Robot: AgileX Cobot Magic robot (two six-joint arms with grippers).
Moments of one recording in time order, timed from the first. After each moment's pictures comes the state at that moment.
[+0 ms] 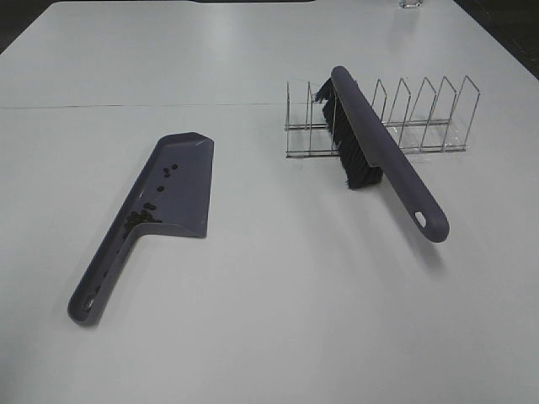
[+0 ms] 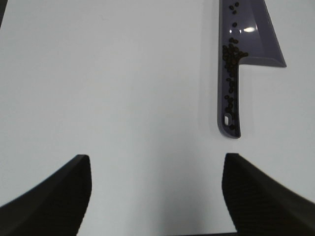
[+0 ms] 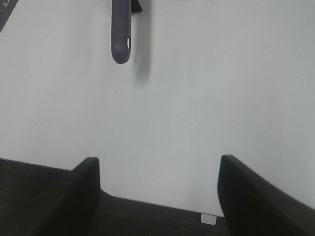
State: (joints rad) left arm -0.01 0.47 -0.61 -0.08 1.07 0.06; right arm 0.21 0.35 -0.68 -0.05 1.23 0.04
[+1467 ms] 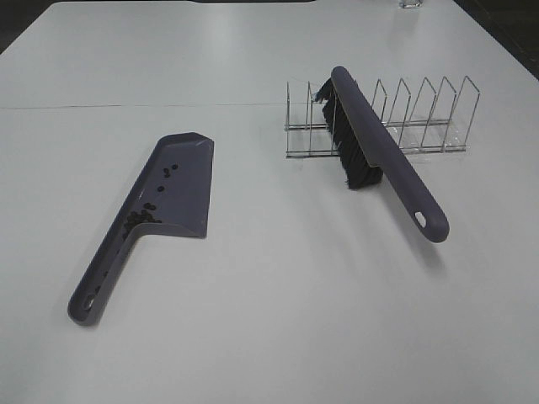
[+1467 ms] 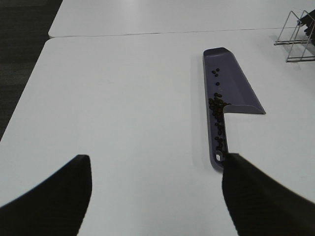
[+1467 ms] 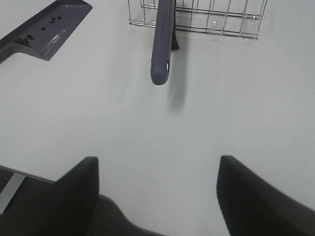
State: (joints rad) left arm 0.01 -0.01 -0.52 -0.10 1.08 0.06; right arm 0.21 0.00 -0.45 0.07 1.11 -0.03
